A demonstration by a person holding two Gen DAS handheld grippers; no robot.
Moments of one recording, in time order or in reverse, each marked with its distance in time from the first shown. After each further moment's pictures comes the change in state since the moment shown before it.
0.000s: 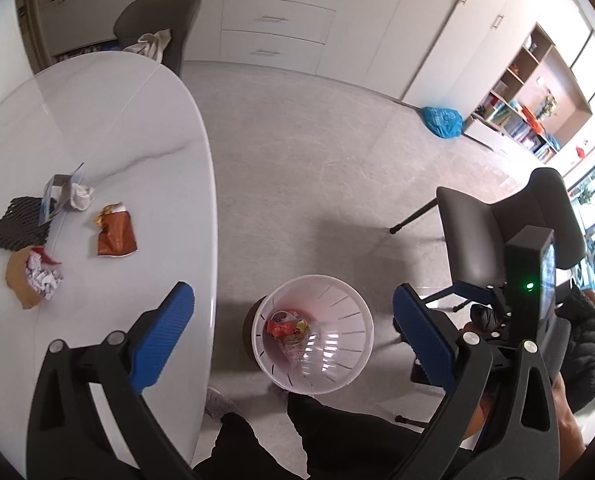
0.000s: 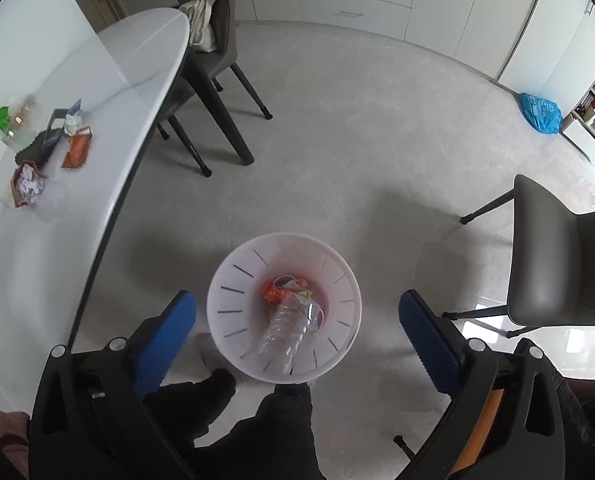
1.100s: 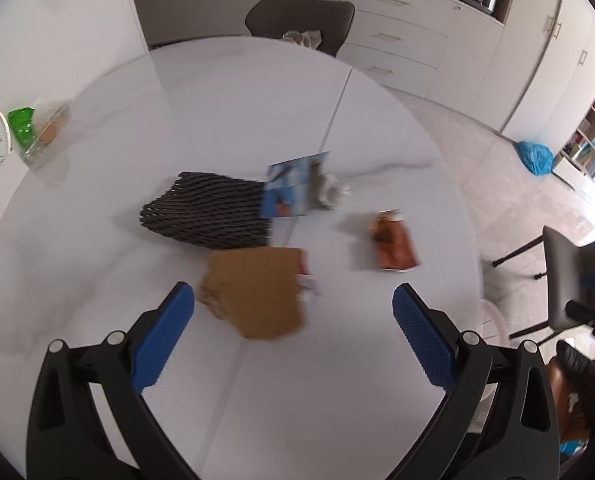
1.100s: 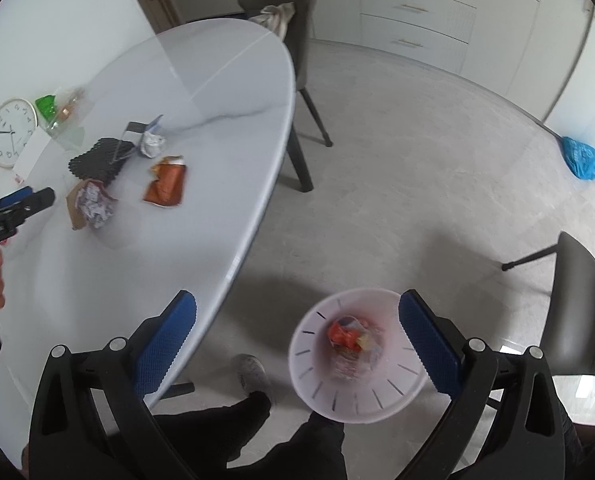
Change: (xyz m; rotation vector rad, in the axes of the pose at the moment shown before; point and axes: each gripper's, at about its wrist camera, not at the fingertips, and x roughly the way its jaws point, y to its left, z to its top) left arm -0.025 0.253 -0.014 -0.122 -0.049 0.278; right arm -0.010 0.117 0.054 -0.119 -0.051 0.123
